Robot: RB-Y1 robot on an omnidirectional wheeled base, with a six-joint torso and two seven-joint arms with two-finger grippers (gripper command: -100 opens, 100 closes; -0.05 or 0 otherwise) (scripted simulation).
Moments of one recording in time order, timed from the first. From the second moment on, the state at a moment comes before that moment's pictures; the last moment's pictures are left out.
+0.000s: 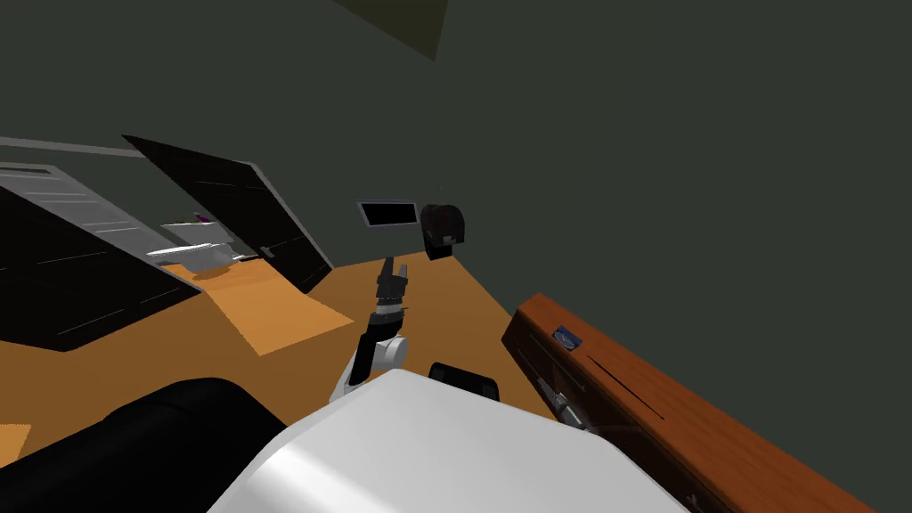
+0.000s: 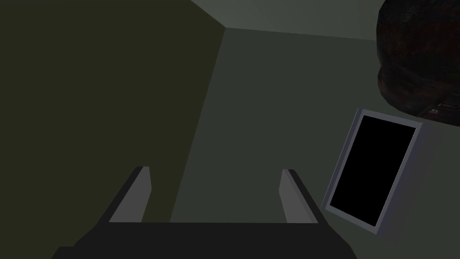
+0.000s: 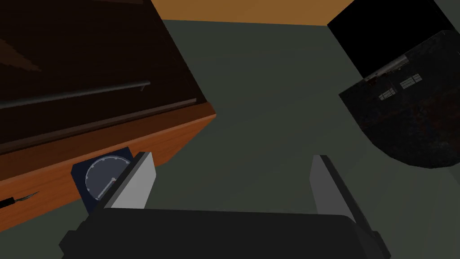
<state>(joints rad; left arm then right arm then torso) 0.53 -0.04 -0.01 -2.30 0.10 -0.48 -0.13 0.59 -0.55 0.12 -1.37 0.57 -0.41 0.01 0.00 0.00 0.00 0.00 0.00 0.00</state>
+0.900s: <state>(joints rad) 0.53 -0.04 -0.01 -2.30 0.10 -0.48 -0.13 0.65 -0.60 0.14 -1.12 0.80 -0.40 0.03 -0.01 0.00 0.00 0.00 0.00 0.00</state>
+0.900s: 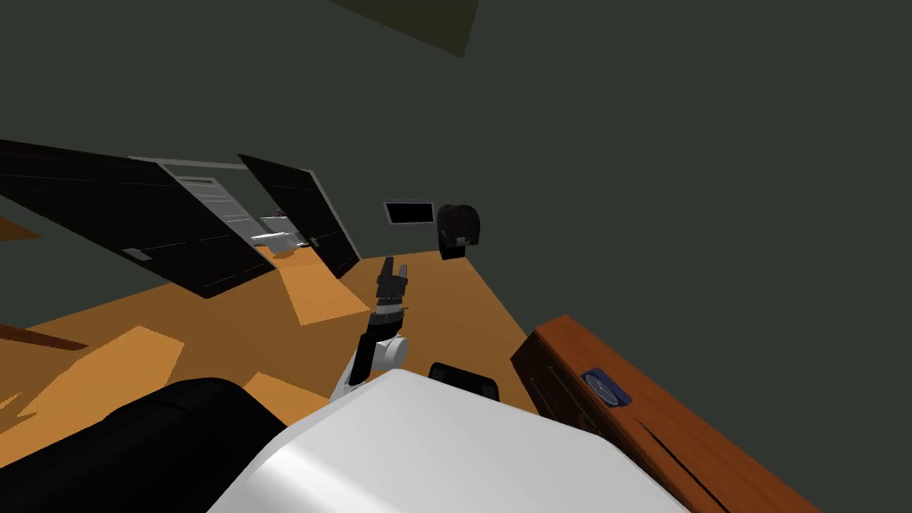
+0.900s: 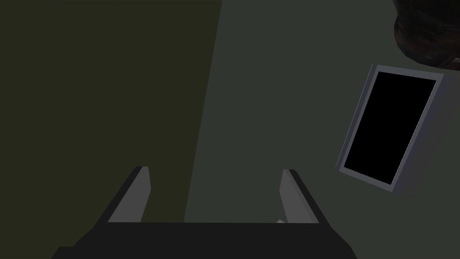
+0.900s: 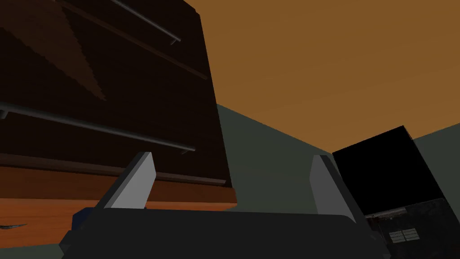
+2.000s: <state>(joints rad) 0.53 -0.04 -0.01 -2.30 0.10 -0.48 -0.13 0.70 -0.64 0.15 -0.87 1.08 -0.39 0.04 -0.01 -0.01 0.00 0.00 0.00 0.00</state>
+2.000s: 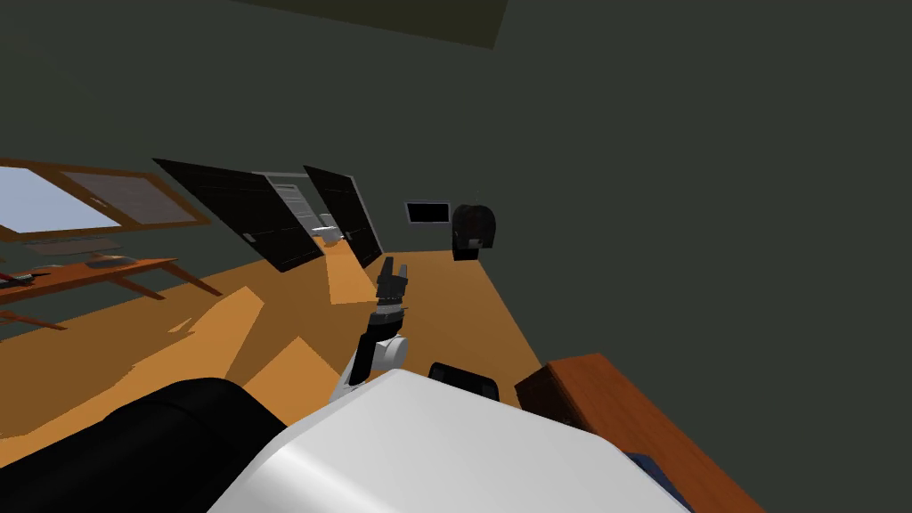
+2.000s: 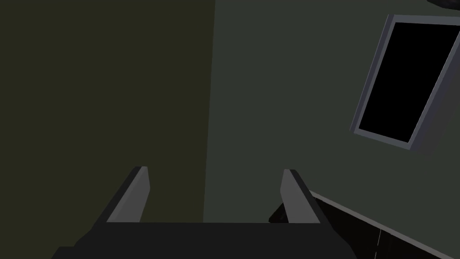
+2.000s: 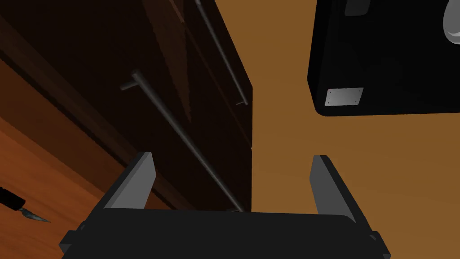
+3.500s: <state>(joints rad) 0.53 -0.04 -0.01 -2.30 0.10 -0.48 -0.13 0.72 -0.63 0.13 -0.62 1.35 -0.39 0.08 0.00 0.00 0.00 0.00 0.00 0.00</state>
